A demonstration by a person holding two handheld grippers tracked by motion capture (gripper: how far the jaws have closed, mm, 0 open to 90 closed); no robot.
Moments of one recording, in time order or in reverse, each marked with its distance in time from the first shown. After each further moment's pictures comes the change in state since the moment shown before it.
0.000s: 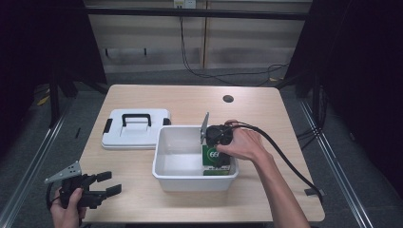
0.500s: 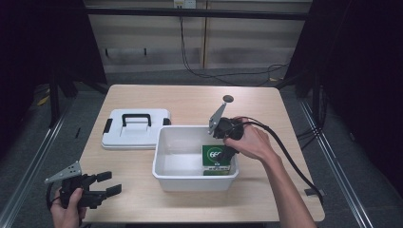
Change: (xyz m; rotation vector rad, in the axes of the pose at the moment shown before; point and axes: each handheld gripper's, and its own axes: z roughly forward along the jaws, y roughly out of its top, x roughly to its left) left arm 0.000 0.000 0.000 -0.001 0.002 -0.003; right arm 0.001 -0.021 -0.029 -0.242 -0.036 0.052
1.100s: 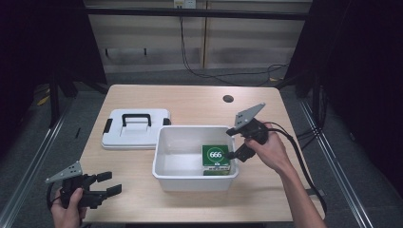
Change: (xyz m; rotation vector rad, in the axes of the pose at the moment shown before) left arm 0.000 0.000 0.000 0.003 0.003 -0.001; right arm 0.021 -0.053 -0.039 -0.327 -0.098 0.141
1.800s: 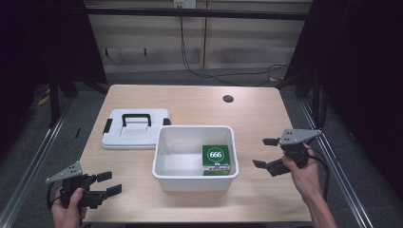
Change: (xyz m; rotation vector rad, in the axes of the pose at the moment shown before) left arm 0.000 0.000 0.001 0.003 0.006 0.000; right arm 0.032 -0.099 -0.053 -0.205 -0.253 0.217
